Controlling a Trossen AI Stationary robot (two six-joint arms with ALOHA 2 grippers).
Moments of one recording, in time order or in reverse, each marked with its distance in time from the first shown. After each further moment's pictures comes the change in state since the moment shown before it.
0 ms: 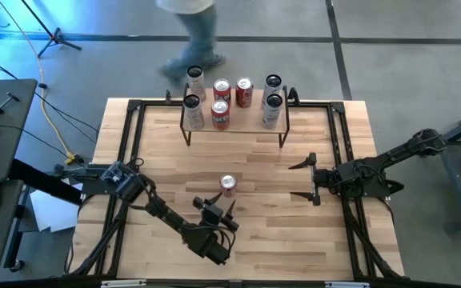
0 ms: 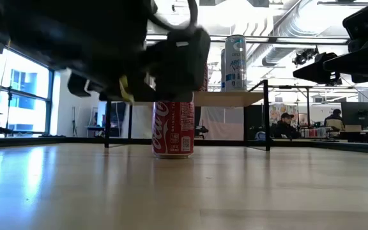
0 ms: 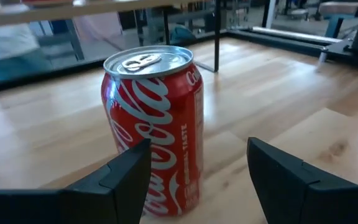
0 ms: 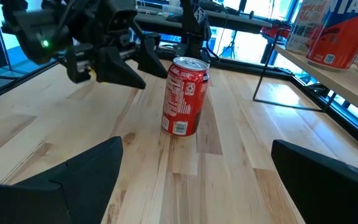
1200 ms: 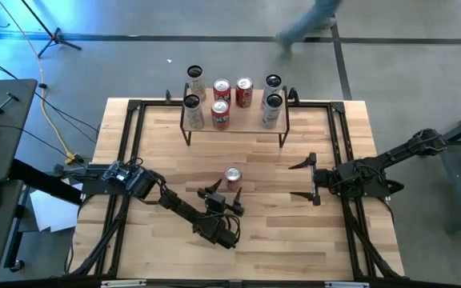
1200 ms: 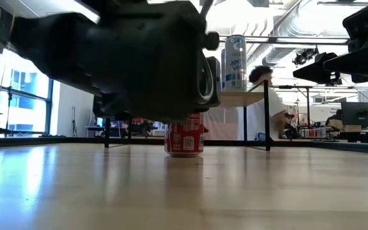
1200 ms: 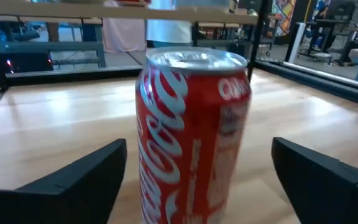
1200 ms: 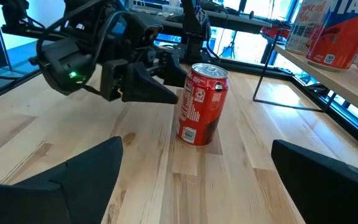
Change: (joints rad) left arm 0.109 0.068 0.000 0.007 -0.109 -0.175; right arm 0.000 0.000 0.000 0.000 0.000 0.000
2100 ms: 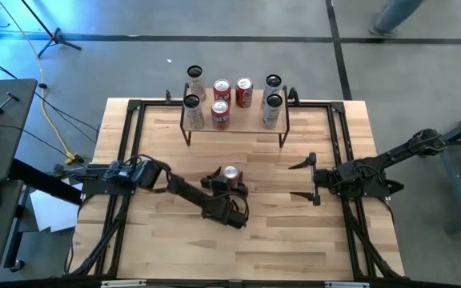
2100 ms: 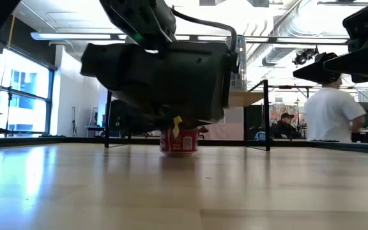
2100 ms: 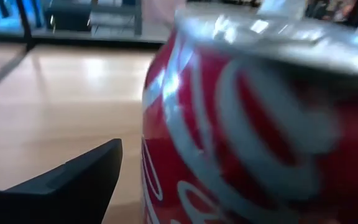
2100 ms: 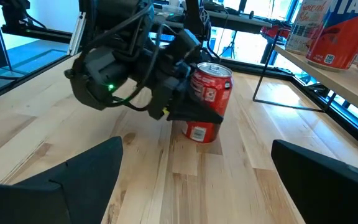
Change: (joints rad) left arm 0.152 0.000 0.000 0.061 0.125 -0.008; right arm 0.000 0.000 0.000 0.000 0.000 0.000
